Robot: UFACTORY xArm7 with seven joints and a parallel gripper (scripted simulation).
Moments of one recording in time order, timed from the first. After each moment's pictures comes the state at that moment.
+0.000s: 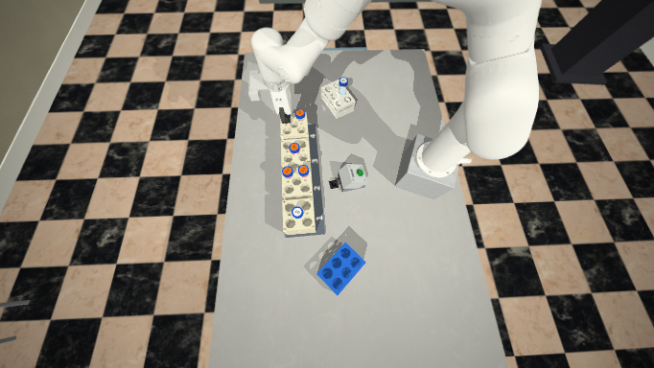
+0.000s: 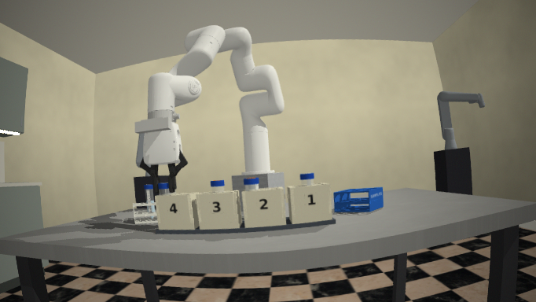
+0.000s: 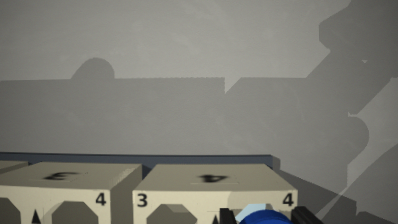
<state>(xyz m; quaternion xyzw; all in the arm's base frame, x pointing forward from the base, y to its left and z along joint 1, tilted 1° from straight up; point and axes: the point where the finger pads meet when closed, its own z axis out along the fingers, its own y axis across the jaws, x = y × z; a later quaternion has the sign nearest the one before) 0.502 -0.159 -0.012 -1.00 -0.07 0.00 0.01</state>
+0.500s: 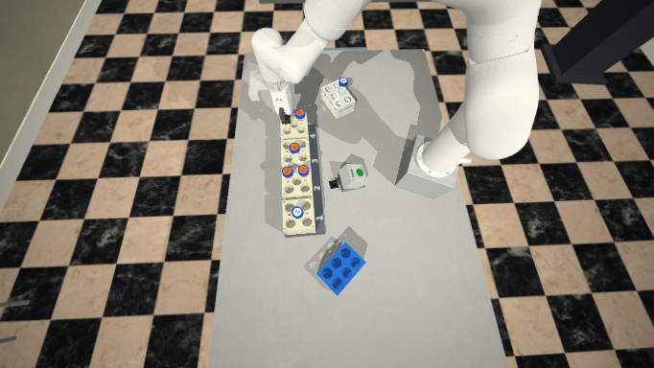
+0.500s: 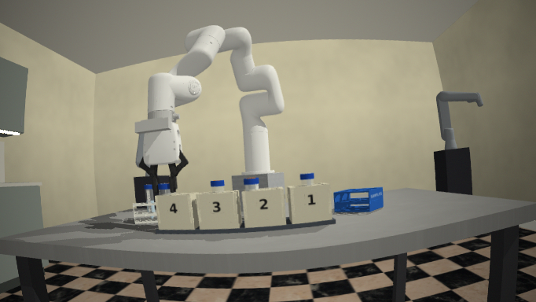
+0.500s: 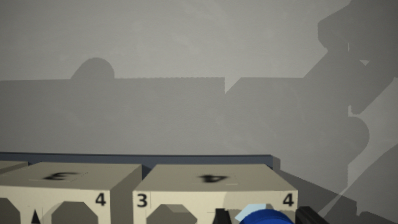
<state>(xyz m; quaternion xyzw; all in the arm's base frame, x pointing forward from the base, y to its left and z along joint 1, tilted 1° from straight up) 0.502 -0.159 -0.013 -1.00 -0.07 0.00 0.01</state>
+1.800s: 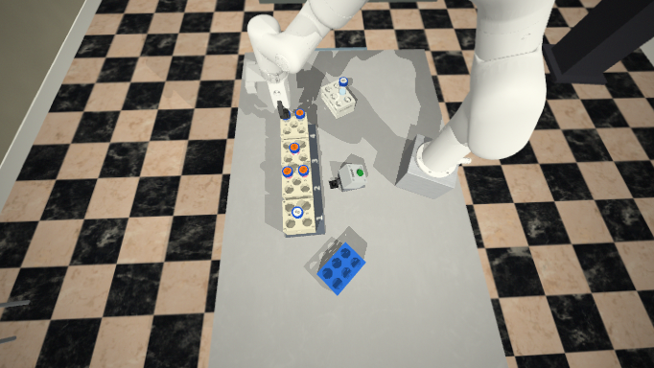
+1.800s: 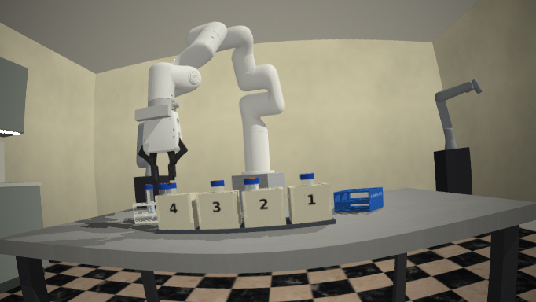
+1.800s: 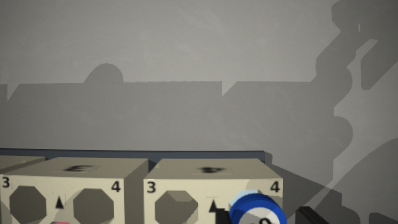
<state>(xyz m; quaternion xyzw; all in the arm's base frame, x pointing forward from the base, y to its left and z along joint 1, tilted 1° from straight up) 0.502 -0.160 0.017 -1.00 -0.07 0.00 0.01</state>
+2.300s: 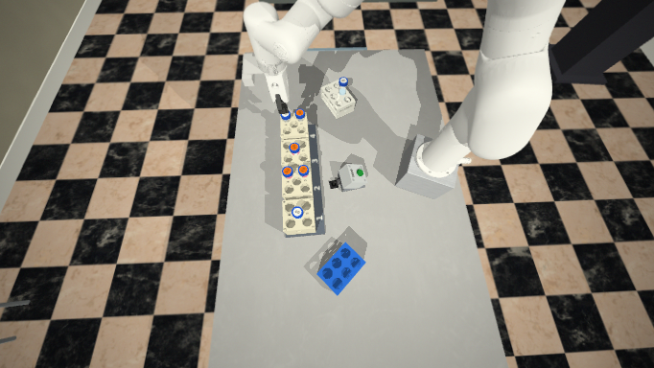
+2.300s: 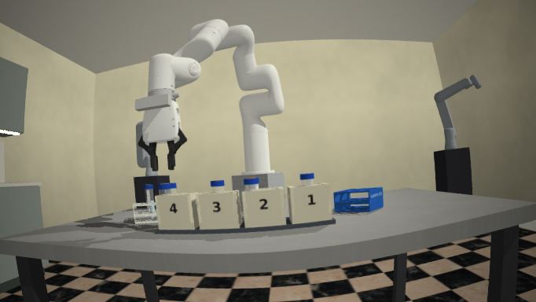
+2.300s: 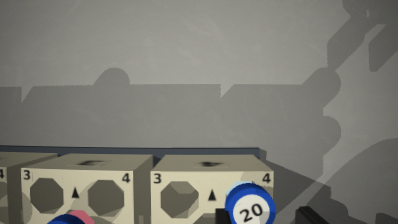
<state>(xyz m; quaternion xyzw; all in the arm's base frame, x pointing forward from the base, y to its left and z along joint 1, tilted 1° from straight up) 0.502 -0.160 0.043 -1.00 -0.07 0.00 0.01</state>
